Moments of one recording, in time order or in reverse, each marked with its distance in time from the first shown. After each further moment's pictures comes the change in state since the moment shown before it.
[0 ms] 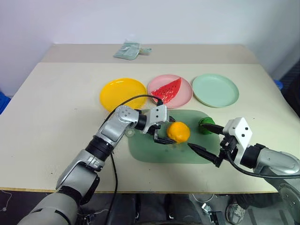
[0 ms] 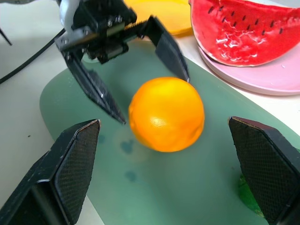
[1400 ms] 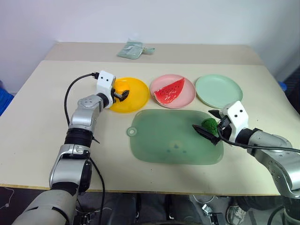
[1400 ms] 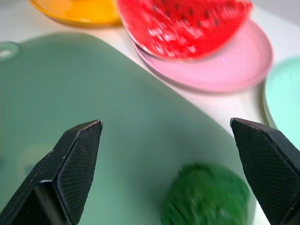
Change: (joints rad) left arm -0.053 0.067 0.494 0.245 0.008 0.146 0.689; right arm -0.221 0.009 0.082 0.201 -0.141 0.089 -0.119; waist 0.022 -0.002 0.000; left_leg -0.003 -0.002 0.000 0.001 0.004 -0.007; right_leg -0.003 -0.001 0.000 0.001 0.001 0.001
